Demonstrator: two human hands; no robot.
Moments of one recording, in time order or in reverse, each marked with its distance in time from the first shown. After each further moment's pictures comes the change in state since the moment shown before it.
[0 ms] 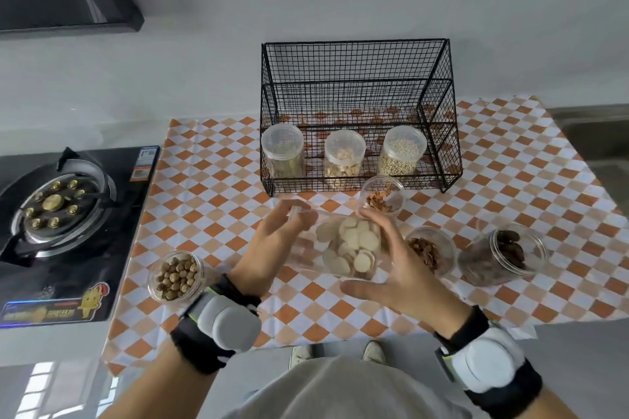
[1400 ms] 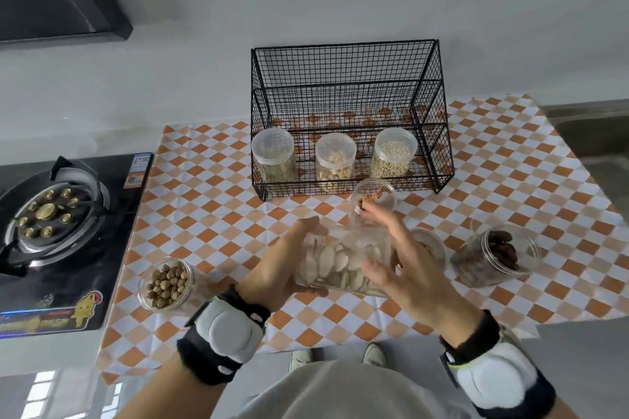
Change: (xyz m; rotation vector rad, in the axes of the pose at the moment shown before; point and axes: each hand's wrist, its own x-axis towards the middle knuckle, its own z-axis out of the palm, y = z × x) left_hand -0.007 0.006 0.031 -0.101 -0.164 -0.319; right_hand -0.011 -0.014 -0.020 -0.080 0.069 -0.066
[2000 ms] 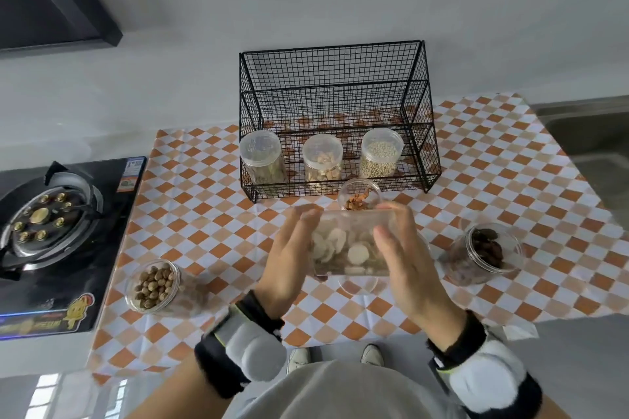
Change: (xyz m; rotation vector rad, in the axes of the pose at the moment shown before) left_hand 0.008 -0.011 0.040 0.114 0.214 0.411; right_hand -0.004 0.008 -0.005 0.213 0.259 0.059
